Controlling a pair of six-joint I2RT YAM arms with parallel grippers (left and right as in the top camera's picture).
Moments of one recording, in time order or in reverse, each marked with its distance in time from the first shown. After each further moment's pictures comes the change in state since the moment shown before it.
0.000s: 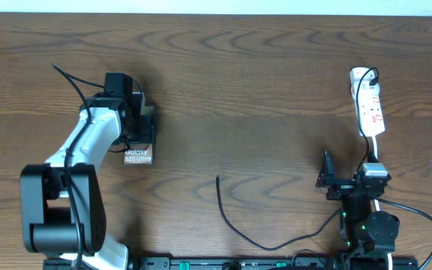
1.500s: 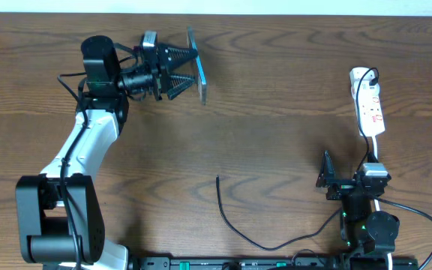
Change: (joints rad) left arm 0.000 -0.052 0.005 1.128 1.185 -1.534; right arm 0.000 0.000 0.000 0.000 0.000 0.000
